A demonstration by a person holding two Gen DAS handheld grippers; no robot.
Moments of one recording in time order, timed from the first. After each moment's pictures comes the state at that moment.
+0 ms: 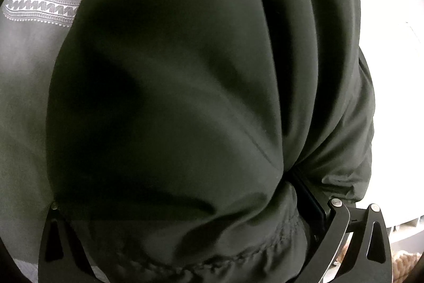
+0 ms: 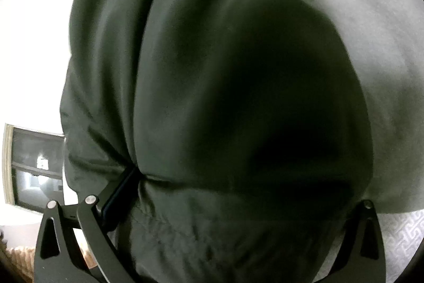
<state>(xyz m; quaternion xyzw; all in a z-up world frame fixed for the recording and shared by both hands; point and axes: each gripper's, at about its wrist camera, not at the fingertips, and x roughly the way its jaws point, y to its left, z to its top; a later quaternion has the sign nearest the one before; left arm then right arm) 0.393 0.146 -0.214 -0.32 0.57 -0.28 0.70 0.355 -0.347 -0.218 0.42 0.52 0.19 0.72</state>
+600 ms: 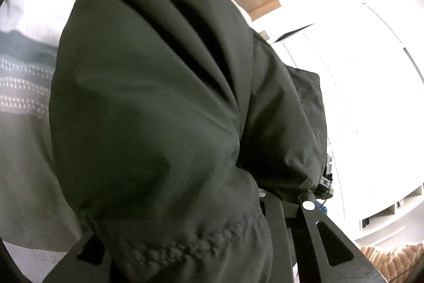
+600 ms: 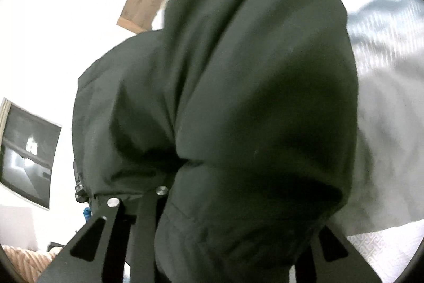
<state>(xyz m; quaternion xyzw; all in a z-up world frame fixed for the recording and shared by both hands) 0.361 0.078 -0.097 -0.30 0.47 -0.35 0.75 0.363 -0.307 -0.117 0.35 0.45 0.20 0.80</state>
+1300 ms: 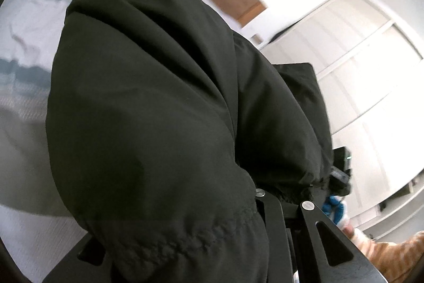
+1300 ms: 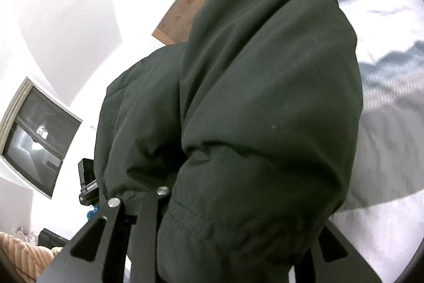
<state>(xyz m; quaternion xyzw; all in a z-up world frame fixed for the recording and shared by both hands) 0.288 0.119 -0.055 -0.24 0.44 -0.34 0.79 0.300 -0.303 -0.055 0.34 0.39 0.23 0.83</state>
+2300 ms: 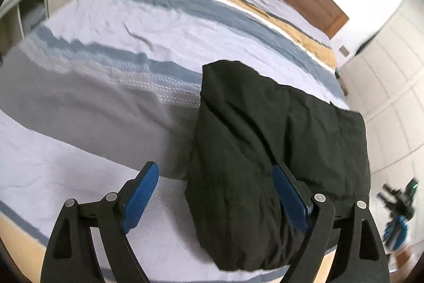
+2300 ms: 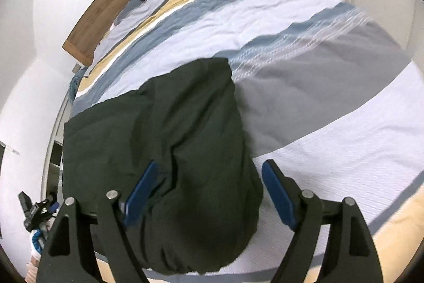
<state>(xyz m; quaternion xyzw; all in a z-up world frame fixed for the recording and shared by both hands) 0.242 0.203 -0.013 -0.16 0.48 -0.10 0.86 0.222 -0.364 -0.028 0.28 0.45 -0.03 0.85</state>
